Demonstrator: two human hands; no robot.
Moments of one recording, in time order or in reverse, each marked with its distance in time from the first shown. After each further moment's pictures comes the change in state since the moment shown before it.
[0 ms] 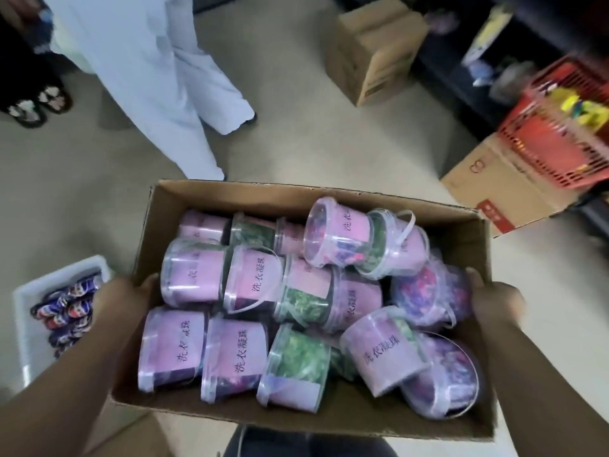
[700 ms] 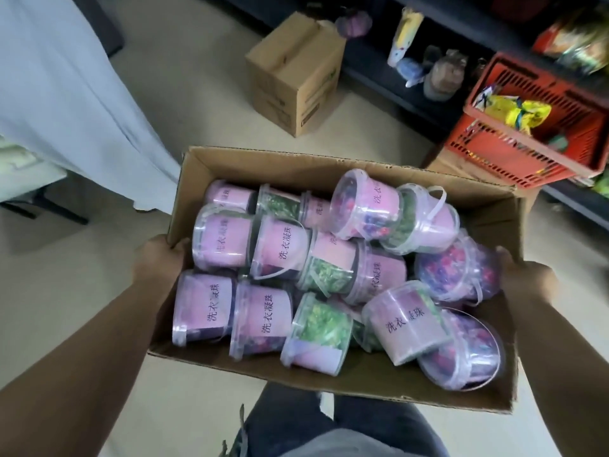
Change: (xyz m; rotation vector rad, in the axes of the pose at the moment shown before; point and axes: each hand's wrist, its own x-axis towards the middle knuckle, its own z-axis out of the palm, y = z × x) left_hand 0.242 0.380 -0.032 -0.050 -0.071 0.318; right_hand 0.189 -0.166 -0.082 0.163 0.127 0.291
